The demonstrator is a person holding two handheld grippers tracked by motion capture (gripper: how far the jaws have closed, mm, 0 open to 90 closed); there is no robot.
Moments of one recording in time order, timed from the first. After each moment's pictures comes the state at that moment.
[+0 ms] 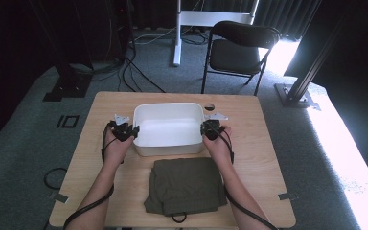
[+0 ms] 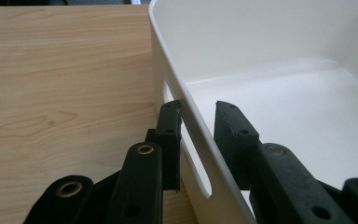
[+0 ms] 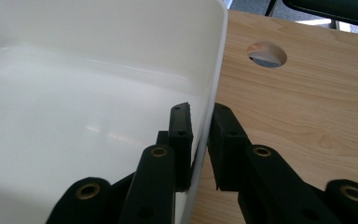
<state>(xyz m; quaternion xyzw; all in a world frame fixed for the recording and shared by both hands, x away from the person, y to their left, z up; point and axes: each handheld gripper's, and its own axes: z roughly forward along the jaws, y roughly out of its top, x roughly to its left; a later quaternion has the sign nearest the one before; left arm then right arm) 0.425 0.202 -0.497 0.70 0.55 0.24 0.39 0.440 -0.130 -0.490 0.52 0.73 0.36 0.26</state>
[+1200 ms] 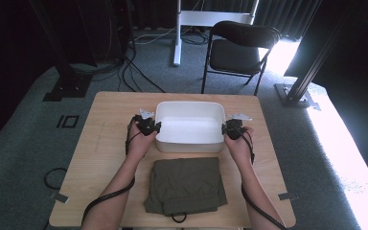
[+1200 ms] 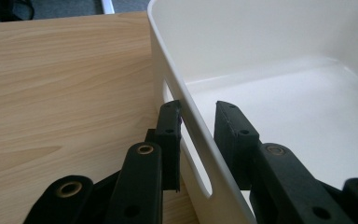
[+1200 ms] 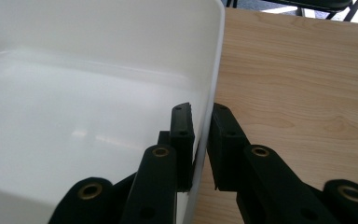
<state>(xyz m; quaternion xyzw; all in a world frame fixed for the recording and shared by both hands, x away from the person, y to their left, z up) 0.452 0.128 -0.497 0.73 0.51 0.23 0.40 0.440 -0.202 -0.489 0.57 0.70 0.35 0.27</state>
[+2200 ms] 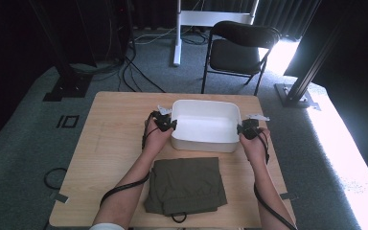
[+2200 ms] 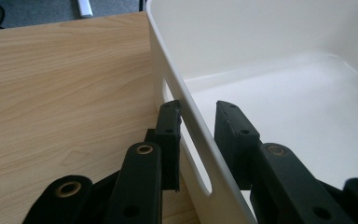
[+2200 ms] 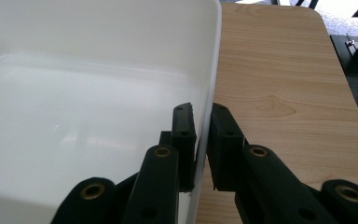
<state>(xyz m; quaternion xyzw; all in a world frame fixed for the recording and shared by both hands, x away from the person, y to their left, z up) 0.469 0.076 -0.495 0.74 0.50 0.21 0.39 0.439 -0.254 -0.488 0.60 0.67 0.34 0.27</state>
